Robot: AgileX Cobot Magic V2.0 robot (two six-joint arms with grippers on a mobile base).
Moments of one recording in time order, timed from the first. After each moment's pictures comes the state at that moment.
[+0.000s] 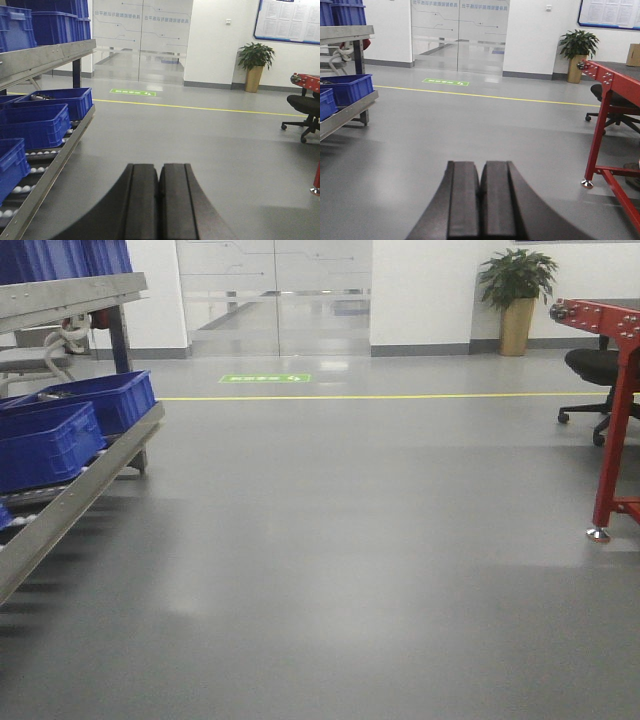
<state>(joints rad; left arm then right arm) -0.02 0.00 0.00 0.00 0.02 -0.05 -0.04 0.00 0.00 0.02 0.06 -0.02</state>
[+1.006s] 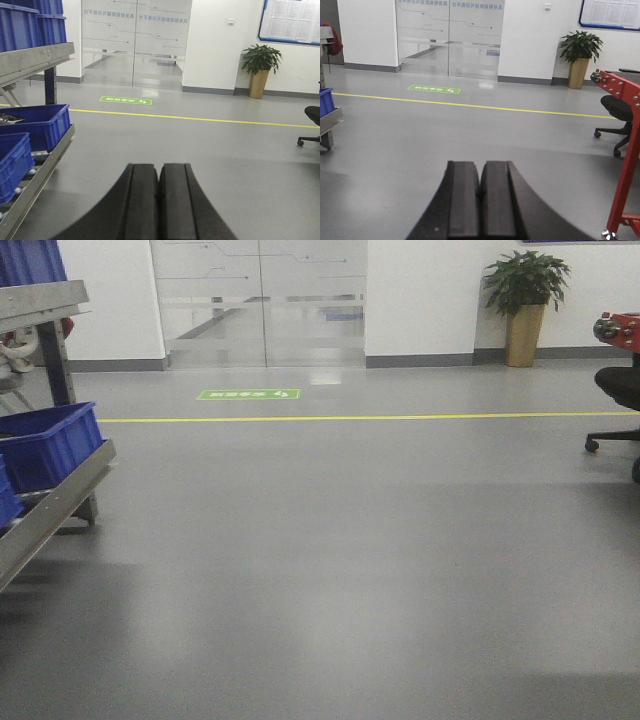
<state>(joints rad) -0.02 0.00 0.00 0.00 0.02 -0.05 -0.04 0.00 0.00 0.02 0.06 -0.02</state>
